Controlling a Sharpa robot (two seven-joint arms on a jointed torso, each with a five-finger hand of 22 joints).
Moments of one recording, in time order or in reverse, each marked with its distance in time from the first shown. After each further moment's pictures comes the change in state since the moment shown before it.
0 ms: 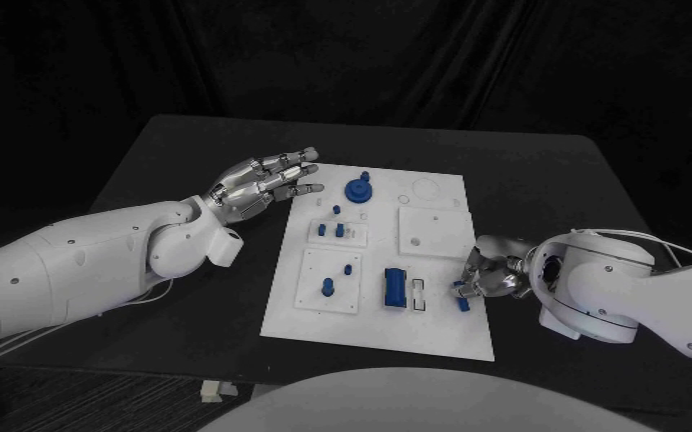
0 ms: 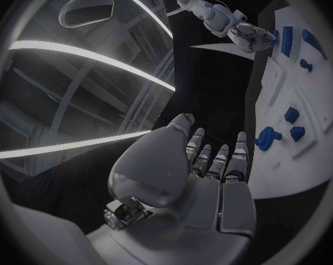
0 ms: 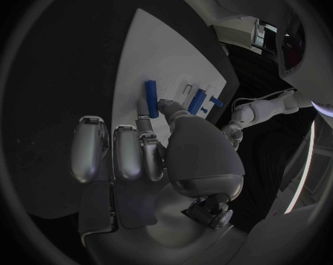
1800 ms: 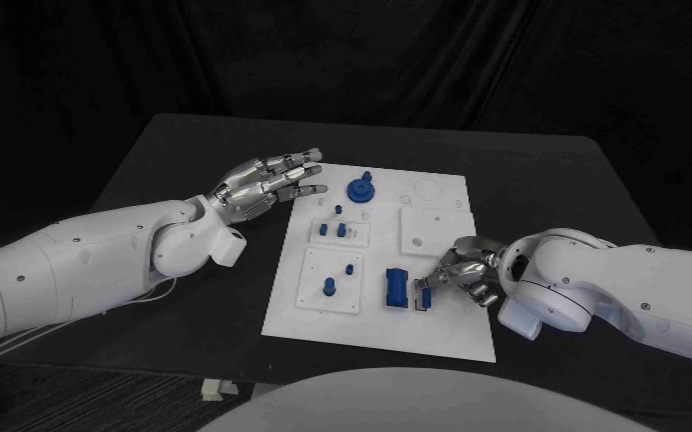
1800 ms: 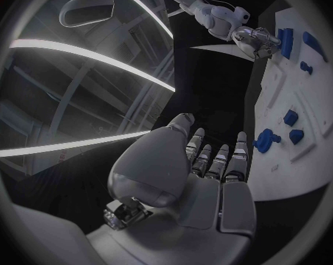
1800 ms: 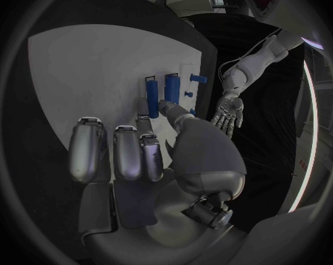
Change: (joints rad) left arm -0.001 0.005 0.000 0.000 0.000 0.006 -0.006; left_hand -0.004 -0.004 0.006 -0.006 0.000 -0.004 0.004 0.000 0.000 0.000 0.000 0.000 0.000 0.001 -0.001 0.000 0.000 0.000 0.000 0.000 0.000 -0.002; right arm -0.003 0.129 0.000 -0.077 0.421 -0.105 0.008; right_hand -0.141 0.004 0.138 -0.110 -0.121 -0.011 -0.014 0.051 0.014 0.004 -0.004 0.000 0.000 -0.001 0.005 0.012 0.000 0.000 0.000 0.000 0.009 0.000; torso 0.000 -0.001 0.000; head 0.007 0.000
